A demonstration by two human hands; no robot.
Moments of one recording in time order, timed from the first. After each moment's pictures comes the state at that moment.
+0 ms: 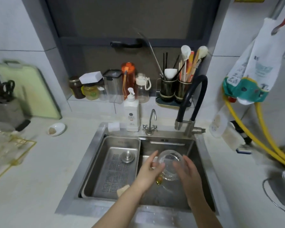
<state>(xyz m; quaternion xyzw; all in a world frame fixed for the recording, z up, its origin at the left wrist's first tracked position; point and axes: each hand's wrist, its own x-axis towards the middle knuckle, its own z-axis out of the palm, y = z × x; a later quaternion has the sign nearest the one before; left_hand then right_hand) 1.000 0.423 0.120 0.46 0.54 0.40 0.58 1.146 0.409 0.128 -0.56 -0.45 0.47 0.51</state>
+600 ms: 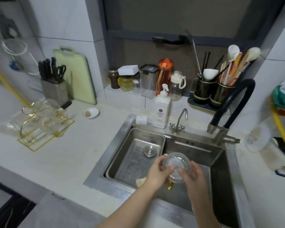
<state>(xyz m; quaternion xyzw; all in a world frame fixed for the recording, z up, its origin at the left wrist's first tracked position) 0.973 0.399 0.099 0.33 0.59 0.48 0.55 1.102 0.401 0.109 -0.56 -0.48 0.50 0.45</state>
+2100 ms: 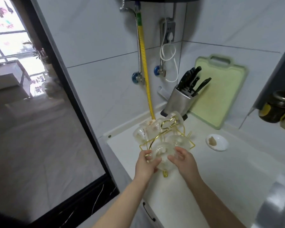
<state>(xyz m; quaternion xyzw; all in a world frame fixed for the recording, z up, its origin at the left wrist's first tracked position) 0.410 0.307 0.104 0.08 0.71 0.64 0.29 0.495 0.425 0.105 -0.36 -0.68 0.60 0.22</state>
